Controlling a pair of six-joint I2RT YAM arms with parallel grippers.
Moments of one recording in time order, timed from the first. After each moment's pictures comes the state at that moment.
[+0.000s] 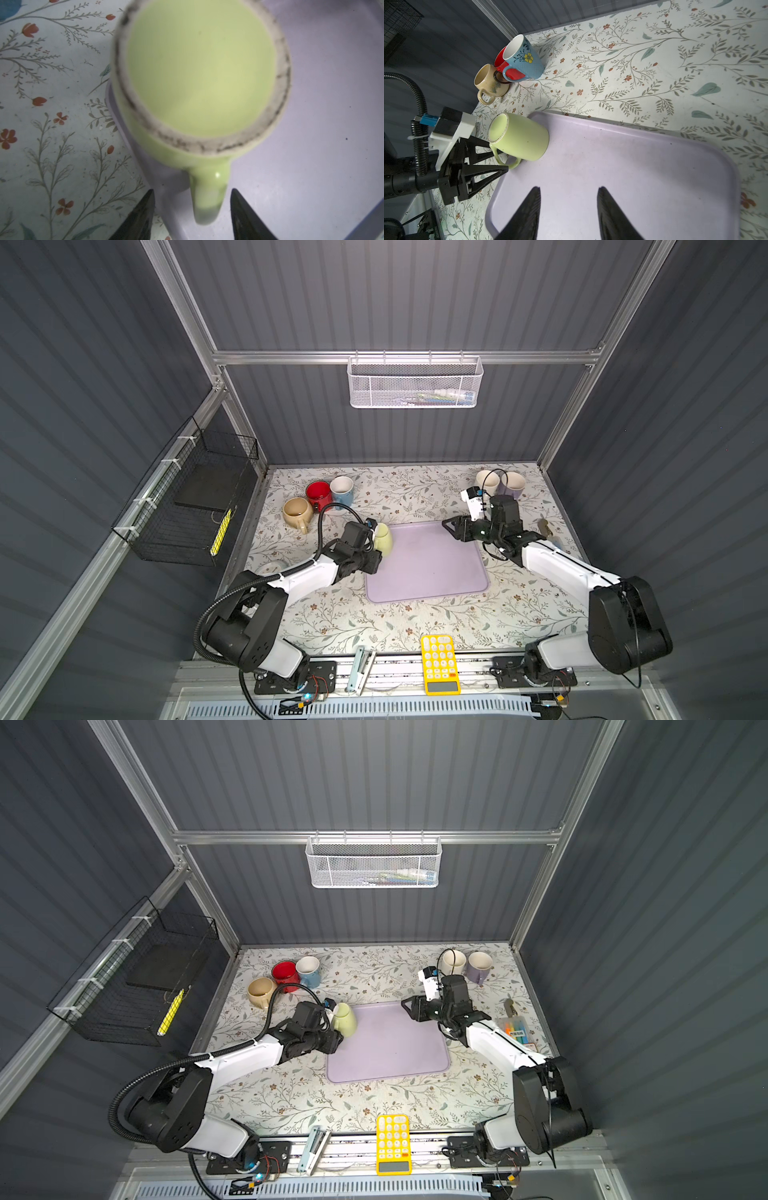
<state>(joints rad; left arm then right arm) -0.56 1.51 0.75 -0.14 0.05 -0.12 0.29 1.42 0.81 0.02 -0.48 0.28</state>
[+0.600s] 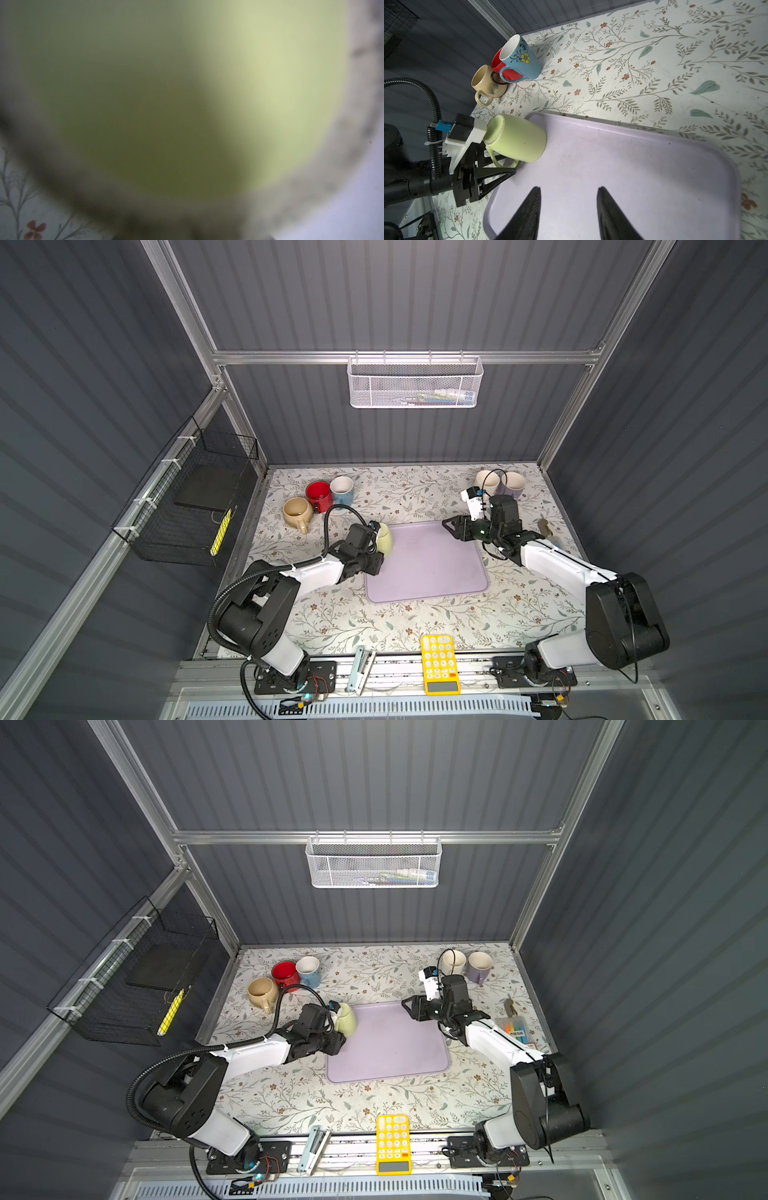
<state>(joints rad) -0.58 1.59 0.74 -0.08 0.04 -0.12 0.29 1.44 0.81 0.04 -0.48 0.29</state>
